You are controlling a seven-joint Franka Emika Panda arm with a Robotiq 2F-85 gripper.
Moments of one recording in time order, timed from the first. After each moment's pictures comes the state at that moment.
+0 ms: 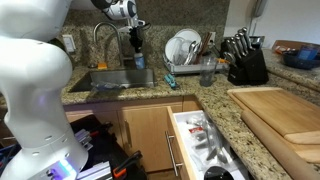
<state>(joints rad) 0.60 0.75 0.07 -1.10 -0.14 1.94 0.60</state>
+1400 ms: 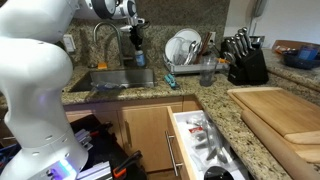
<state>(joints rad) 0.62 0.86 0.07 -0.91 -0.15 1.94 0.61</state>
